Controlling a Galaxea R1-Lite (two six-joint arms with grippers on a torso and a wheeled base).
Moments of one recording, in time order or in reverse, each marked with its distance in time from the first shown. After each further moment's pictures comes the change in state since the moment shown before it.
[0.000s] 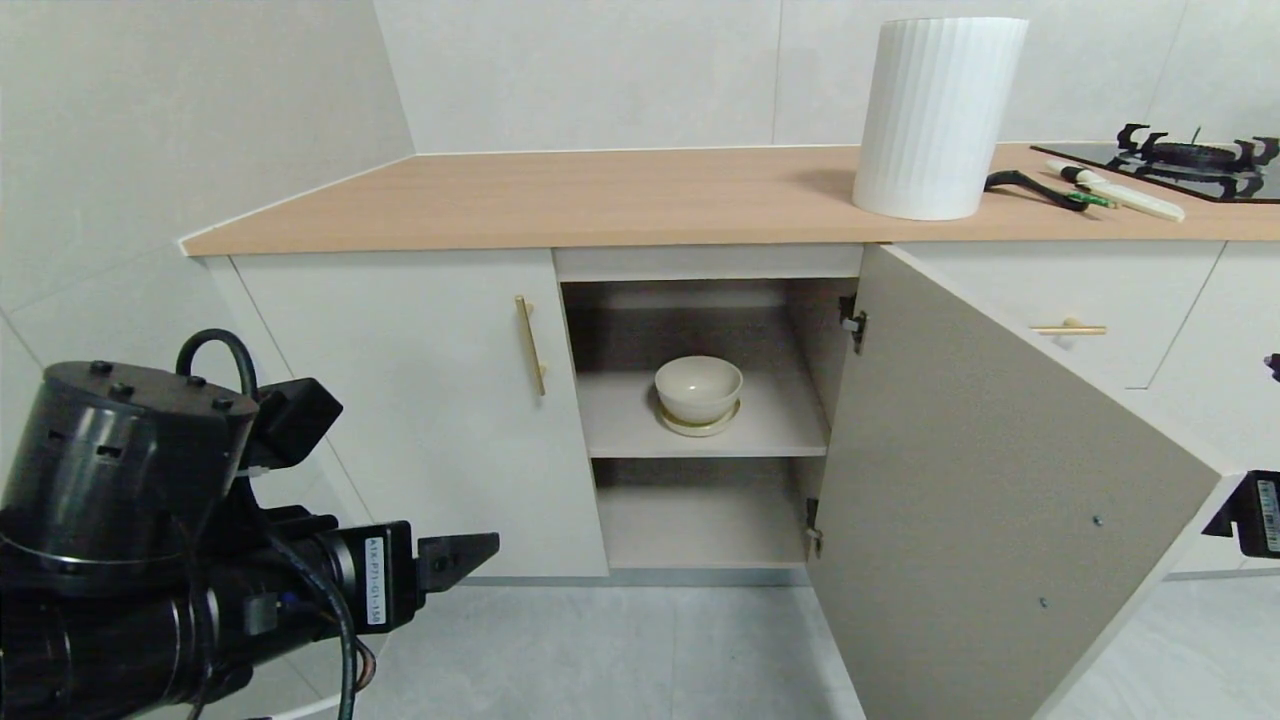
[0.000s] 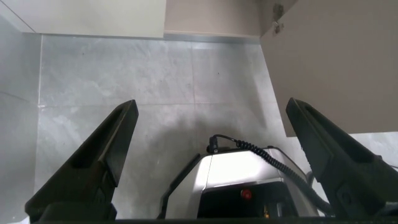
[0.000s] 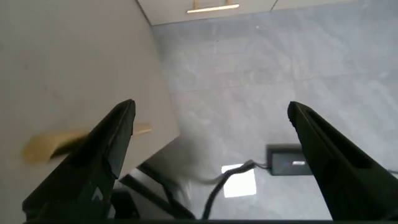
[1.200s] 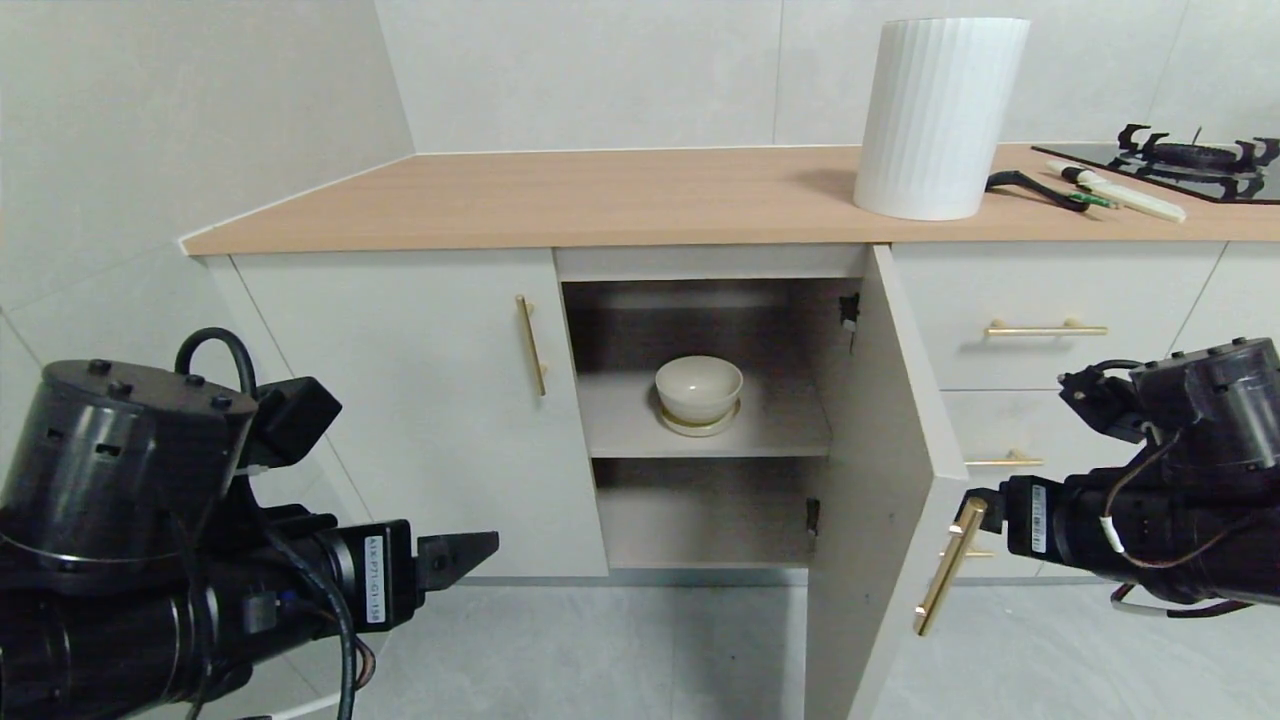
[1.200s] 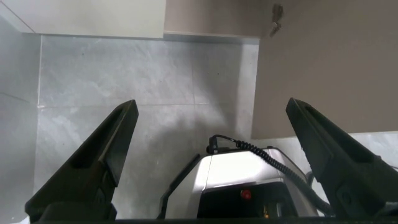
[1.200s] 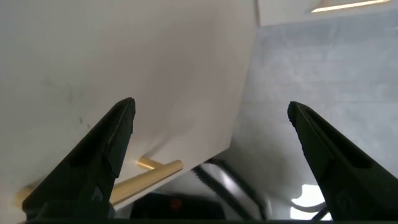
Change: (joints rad) left arm 0.000 -0.001 -0.001 0.000 0.000 0.000; right arm 0.448 0.180 0.112 -0.377 -0.003 0.412
